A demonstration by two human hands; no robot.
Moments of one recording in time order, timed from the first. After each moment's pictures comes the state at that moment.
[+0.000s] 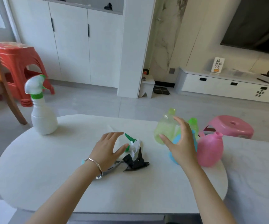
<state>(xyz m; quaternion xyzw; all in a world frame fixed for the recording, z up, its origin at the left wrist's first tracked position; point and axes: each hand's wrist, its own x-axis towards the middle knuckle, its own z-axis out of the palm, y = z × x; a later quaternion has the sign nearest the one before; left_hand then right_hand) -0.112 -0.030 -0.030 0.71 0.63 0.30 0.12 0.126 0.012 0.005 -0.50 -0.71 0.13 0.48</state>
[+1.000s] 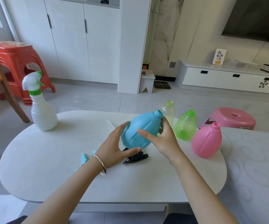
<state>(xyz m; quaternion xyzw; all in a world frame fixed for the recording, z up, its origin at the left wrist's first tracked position) -0.092 -0.042 -0.026 0.70 0.55 0.37 0.25 0.088 -0.008 0.010 -0.46 -0.63 0.42 0.47</state>
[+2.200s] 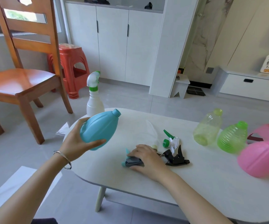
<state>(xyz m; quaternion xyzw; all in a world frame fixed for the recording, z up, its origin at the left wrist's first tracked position) -0.293 -0.130 -0.023 0.52 0.69 0.47 0.18 -0.043 -0.033 -0.074 -0.30 -0.93 0.19 0.13</state>
